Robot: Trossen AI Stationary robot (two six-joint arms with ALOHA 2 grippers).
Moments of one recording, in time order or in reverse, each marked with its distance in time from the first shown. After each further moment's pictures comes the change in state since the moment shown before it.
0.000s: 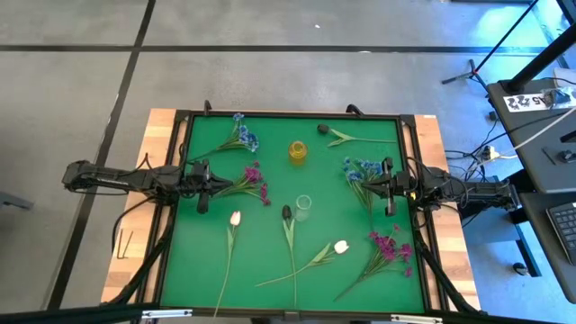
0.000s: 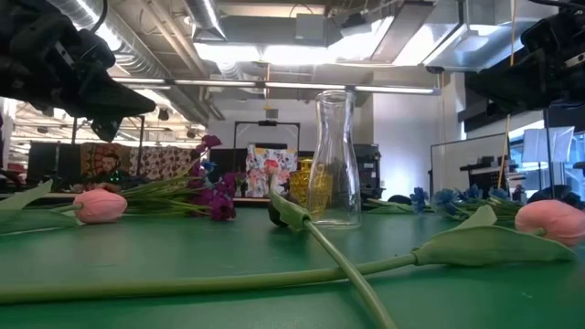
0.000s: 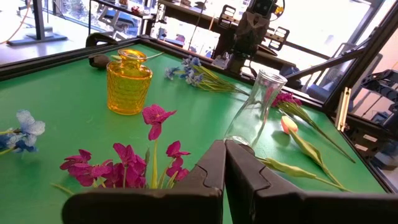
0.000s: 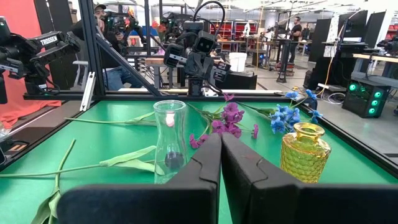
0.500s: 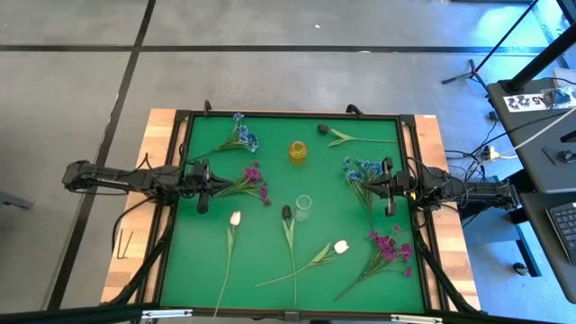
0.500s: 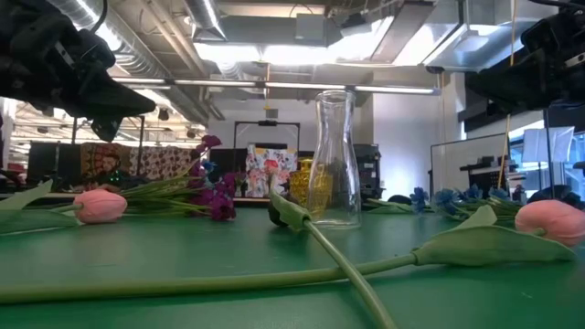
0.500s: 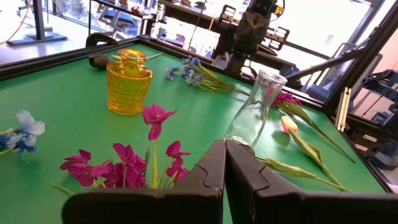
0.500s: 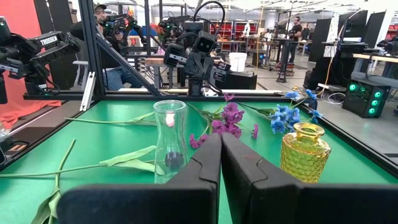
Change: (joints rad) left arm 0.000 0.000 0.000 0.000 0.000 0.000; right arm 0.000 0.000 0.000 0.000 0.000 0.000
